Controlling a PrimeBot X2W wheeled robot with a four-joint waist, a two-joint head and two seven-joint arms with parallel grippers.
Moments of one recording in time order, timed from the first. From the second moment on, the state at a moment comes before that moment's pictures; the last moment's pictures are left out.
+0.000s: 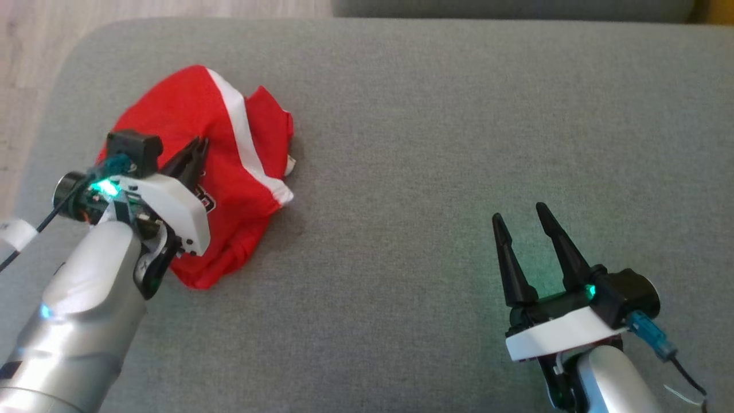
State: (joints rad) left arm -0.71 0.37 -0.61 0.69 -0.57 -0.13 0.10; right arm -0.07 -0.05 0.22 0.18 0.16 0.12 -0.25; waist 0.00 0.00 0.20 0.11
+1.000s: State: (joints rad) left arm -0.73 0.35 -0.59 0.07 -0.67 -0.05 0.01; right arm -0.04 -0.05 0.25 0.16 0.23 0.12 -0.25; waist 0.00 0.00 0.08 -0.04
